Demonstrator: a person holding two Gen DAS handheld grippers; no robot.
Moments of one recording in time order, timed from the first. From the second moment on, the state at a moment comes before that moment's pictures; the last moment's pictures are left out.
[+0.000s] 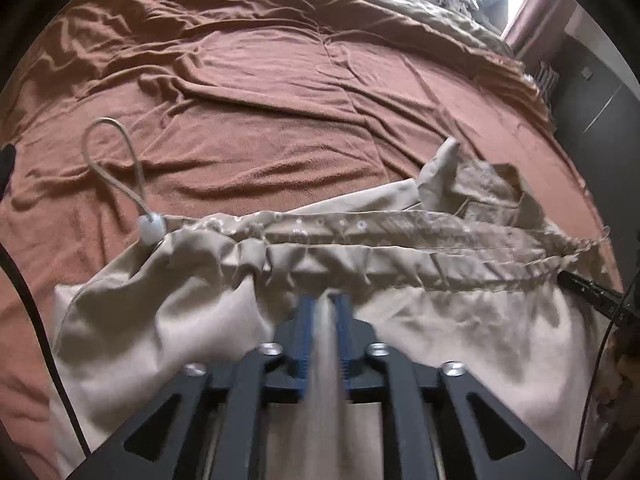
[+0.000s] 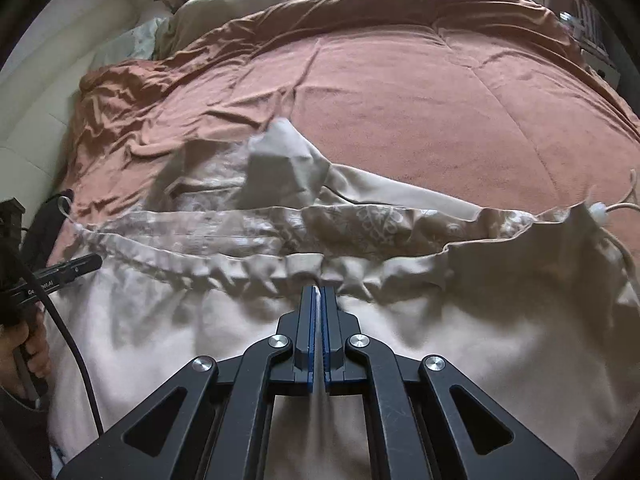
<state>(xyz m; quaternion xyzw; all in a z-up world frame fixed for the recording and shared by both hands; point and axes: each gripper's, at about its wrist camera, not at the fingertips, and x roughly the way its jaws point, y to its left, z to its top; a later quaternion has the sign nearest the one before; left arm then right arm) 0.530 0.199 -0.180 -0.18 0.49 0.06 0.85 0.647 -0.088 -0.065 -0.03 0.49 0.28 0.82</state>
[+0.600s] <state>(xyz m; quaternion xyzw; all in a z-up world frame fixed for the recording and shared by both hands) 0.371 0.227 -0.090 -0.24 0.40 0.10 0.88 0.535 -0.112 0.022 0.00 0.44 0.31 0.84</state>
